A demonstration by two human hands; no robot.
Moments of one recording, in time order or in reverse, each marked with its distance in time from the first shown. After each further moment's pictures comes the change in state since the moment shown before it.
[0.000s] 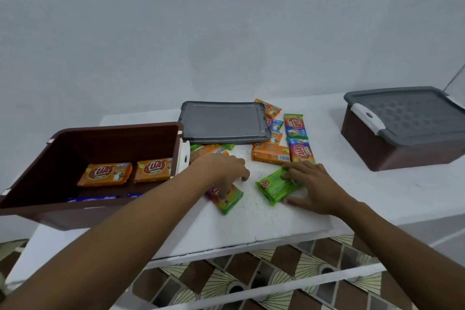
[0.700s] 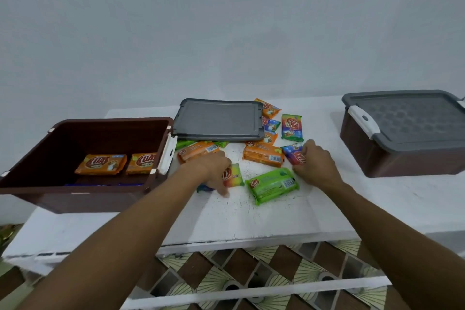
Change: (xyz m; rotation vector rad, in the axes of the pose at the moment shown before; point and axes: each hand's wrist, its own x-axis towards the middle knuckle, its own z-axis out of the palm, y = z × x) left_hand 0.016 0.014 0.013 -0.290 0.087 -0.338; right_hand 0.041 0.041 -0.015 0.180 0.082 0.617
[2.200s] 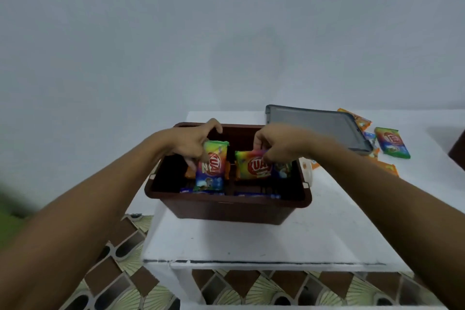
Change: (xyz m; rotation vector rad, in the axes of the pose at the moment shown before) left_hand -0.134 -0.311 -0.008 -0.861 -0.063 -0.012; right_hand -0.053 -0.393 0.007 -0.135 -0.509 -0.507
